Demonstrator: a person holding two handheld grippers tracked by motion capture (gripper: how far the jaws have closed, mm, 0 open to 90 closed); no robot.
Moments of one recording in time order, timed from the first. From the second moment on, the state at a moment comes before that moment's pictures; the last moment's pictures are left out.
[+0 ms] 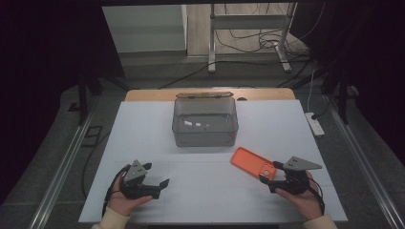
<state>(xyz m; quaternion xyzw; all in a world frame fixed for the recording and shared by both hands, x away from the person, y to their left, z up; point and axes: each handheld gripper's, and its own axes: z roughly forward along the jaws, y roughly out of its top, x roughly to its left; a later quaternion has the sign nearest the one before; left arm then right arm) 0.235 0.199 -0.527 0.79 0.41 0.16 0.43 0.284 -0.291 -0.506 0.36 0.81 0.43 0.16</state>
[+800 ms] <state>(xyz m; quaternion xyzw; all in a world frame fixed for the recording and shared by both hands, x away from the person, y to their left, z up) 0.236 0.199 -0.527 0.79 0.41 0.16 0.43 0.286 -0.287 -0.493 0.35 0.81 0.44 0.17</state>
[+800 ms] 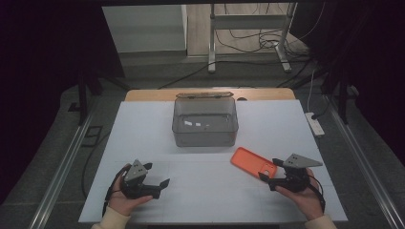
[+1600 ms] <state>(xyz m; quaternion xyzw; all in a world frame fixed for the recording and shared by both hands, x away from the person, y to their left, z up) 0.237 0.199 -0.526 0.79 0.41 0.16 0.43 0.296 -0.287 -0.468 0.34 0.83 0.41 0.15</state>
